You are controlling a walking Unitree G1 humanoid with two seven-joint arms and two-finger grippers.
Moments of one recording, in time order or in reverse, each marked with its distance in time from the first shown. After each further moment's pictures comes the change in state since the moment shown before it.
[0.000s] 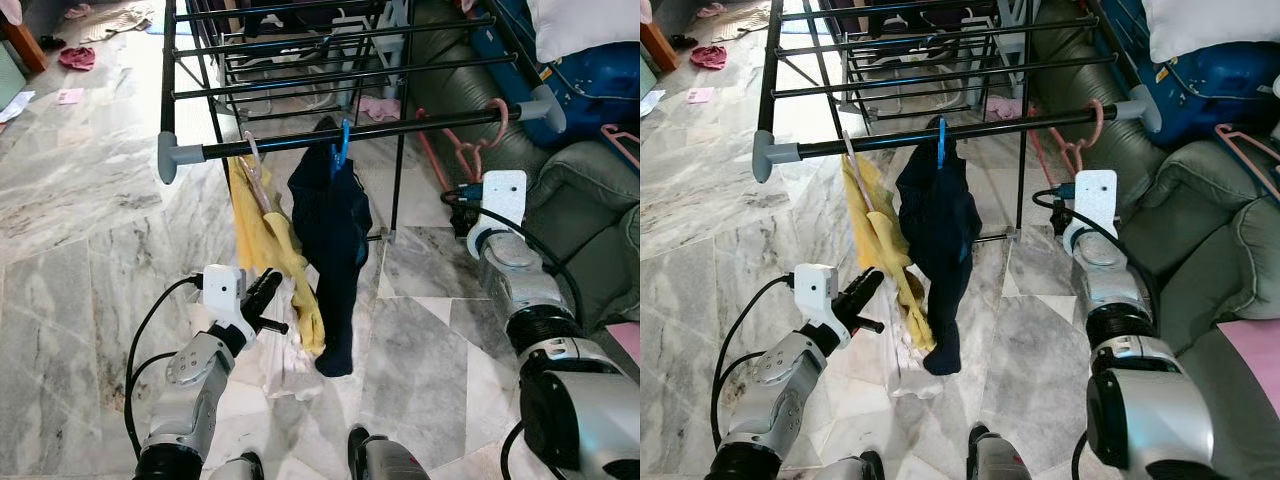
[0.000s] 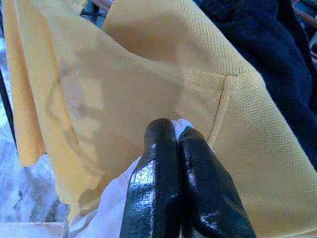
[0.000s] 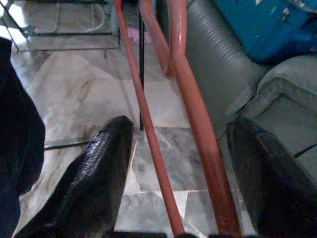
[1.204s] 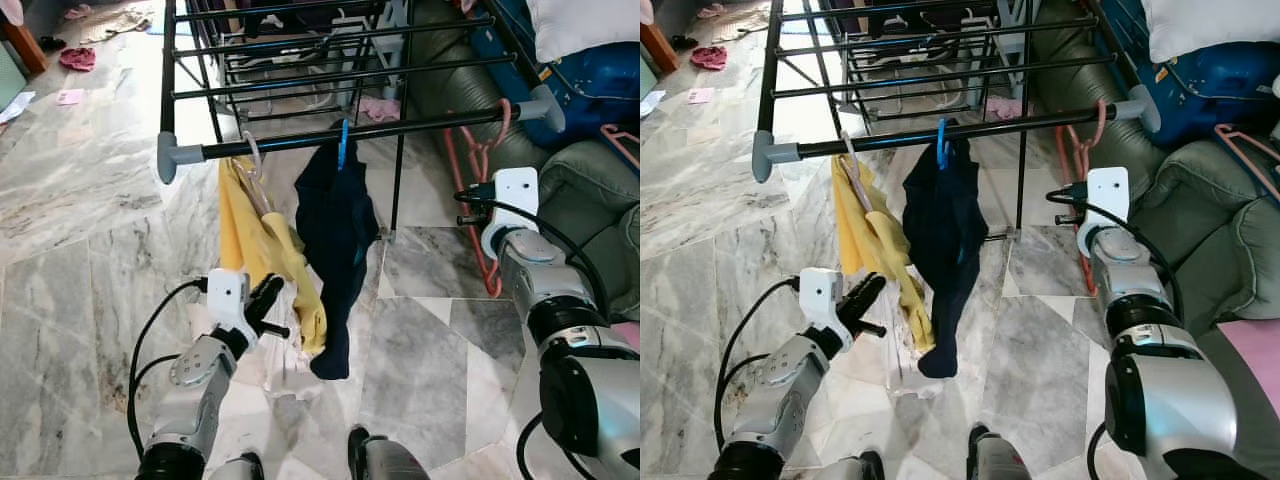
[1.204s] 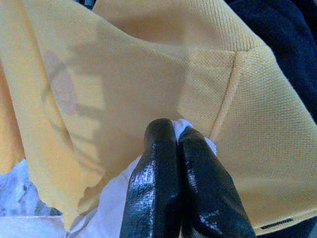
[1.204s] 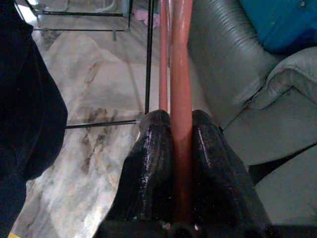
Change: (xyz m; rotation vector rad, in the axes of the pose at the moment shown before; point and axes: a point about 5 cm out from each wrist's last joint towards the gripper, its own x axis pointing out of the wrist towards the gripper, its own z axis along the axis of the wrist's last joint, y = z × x) left arm 0.001 0.000 -0.007 0.016 0.025 0.008; right arm 0.003 -0.017 0.004 -0.019 0.032 0.081
